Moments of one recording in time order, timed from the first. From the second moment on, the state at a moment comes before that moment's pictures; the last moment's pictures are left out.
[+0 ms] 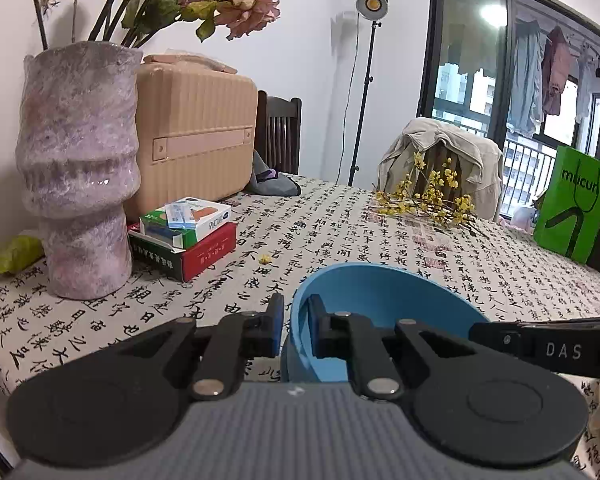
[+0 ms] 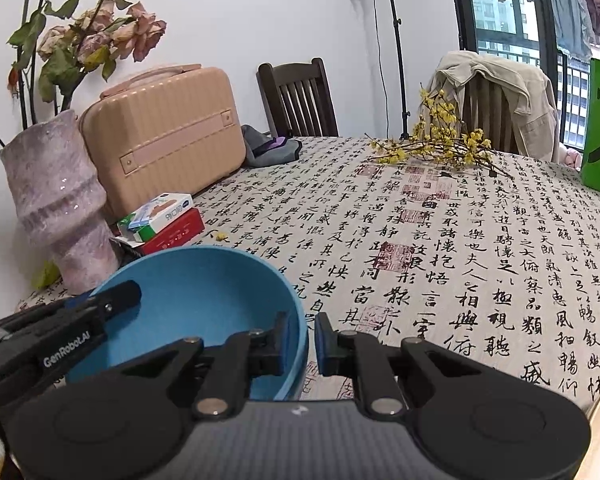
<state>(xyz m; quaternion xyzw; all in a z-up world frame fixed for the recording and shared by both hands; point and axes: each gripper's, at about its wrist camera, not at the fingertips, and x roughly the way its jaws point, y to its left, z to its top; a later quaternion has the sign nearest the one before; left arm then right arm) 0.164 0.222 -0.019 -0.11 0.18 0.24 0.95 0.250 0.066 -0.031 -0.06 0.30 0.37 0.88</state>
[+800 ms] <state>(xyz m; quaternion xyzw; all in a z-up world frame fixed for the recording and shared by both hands) 0.158 0.231 -0.020 -0.13 0.17 0.23 0.95 0.252 0.050 -0.022 -0.02 0.29 0.38 0.88</state>
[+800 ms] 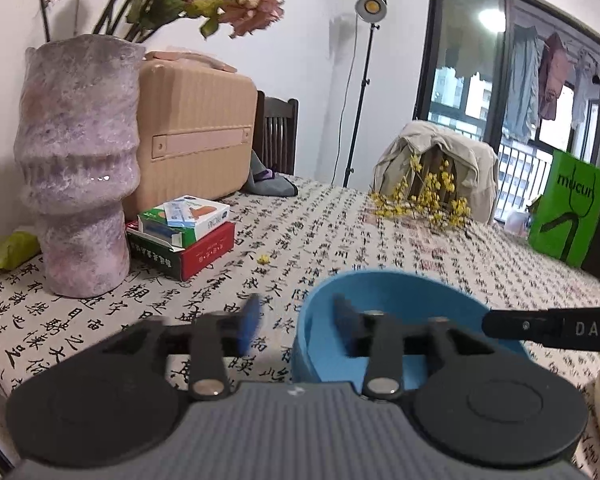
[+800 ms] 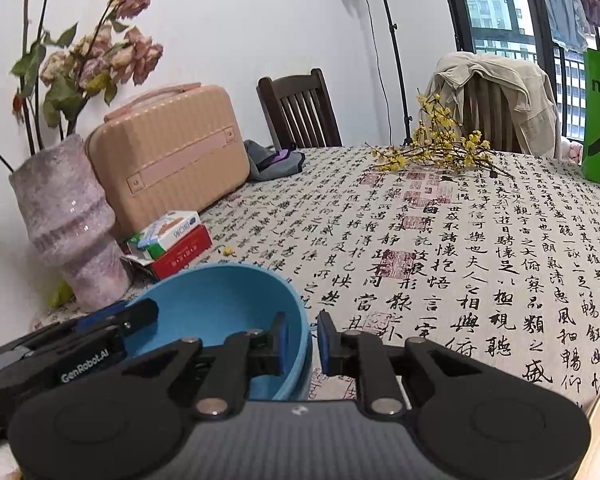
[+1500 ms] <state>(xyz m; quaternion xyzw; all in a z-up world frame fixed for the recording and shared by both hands) 0.107 0.198 0.015 -0.08 0.05 0.17 0.98 0.222 -0.021 -0.009 -0.01 0.19 0.37 0.91</state>
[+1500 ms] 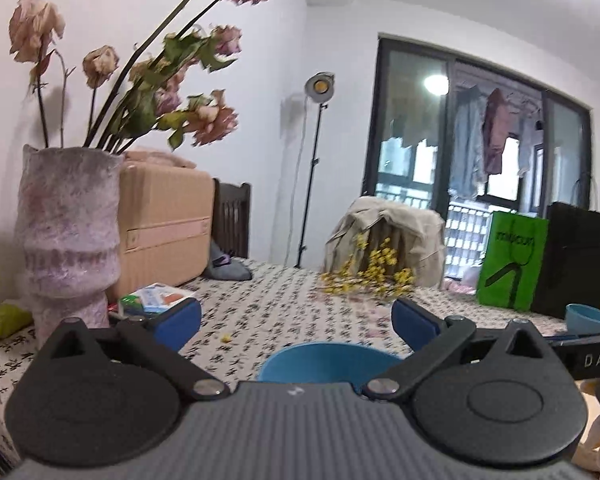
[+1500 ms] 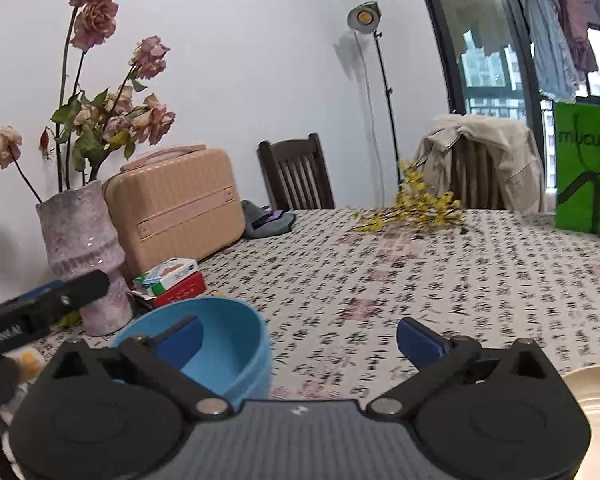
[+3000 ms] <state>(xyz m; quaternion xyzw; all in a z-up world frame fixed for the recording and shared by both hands) 0.237 0.080 0.040 -0.10 0.09 0.03 0.99 0.292 -0.208 0.006 0.05 0.15 0.20 0.97</state>
